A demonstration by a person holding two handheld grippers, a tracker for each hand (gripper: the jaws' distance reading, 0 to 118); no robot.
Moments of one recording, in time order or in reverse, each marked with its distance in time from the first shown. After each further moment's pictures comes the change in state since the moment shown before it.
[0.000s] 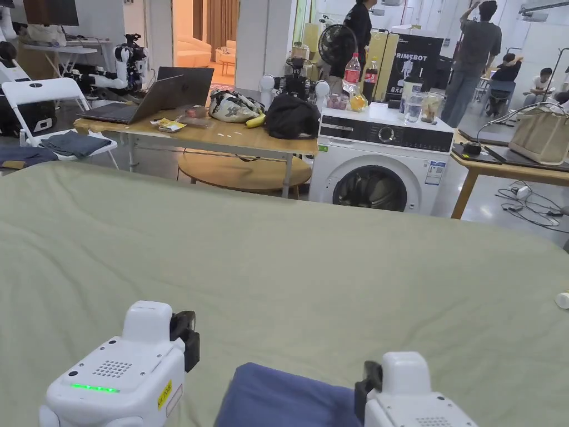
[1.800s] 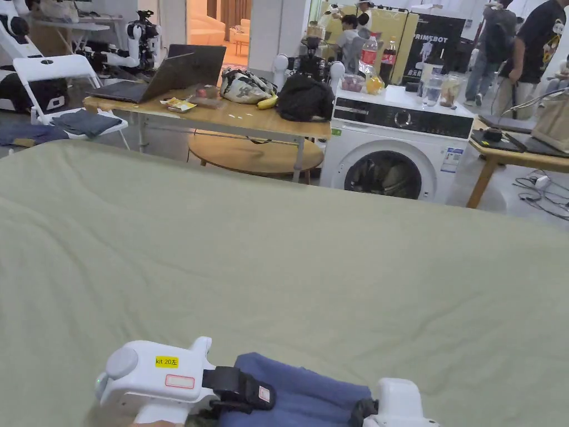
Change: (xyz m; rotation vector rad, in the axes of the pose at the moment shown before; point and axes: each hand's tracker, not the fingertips) left arm -0.029 -0.081 -0.121 -0.806 -0.734 0.698; right arm 0.017 -0.030 -0.044 -0.198 0.011 -0.099
